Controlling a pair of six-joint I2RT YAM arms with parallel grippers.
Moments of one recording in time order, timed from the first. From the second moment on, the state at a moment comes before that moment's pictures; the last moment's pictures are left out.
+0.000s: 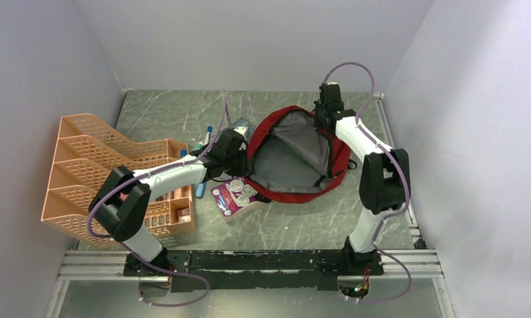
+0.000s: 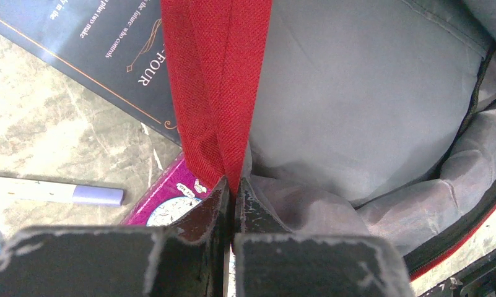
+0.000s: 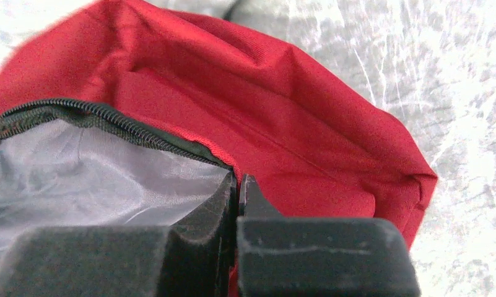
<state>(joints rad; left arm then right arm) -0.71 1.60 0.98 -0.18 -0.04 -0.51 0.23 1.78 1.39 -0.33 0.22 0.17</state>
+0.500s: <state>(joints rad) -0.71 1.60 1.01 -0.19 -0.01 -0.50 0.12 2.04 1.50 -0.39 0.16 0.18</state>
